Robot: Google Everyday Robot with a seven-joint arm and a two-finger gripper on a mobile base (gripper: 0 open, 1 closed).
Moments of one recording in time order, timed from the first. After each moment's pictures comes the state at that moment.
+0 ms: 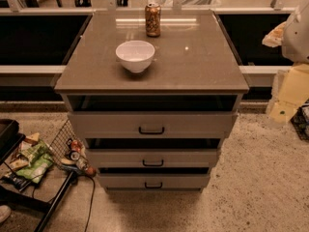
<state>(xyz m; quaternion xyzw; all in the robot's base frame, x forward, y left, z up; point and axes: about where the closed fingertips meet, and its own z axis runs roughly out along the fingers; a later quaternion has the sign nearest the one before) 0.438 -0.217 0.976 -0.60 0.78 -0.03 0.16</state>
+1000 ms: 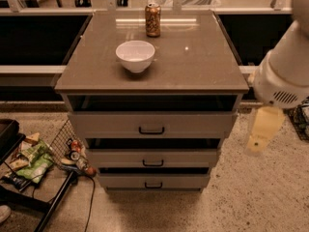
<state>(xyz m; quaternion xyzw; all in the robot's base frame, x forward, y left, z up) 0.442 -0.218 0.888 -0.59 0.80 -0.05 0.11</state>
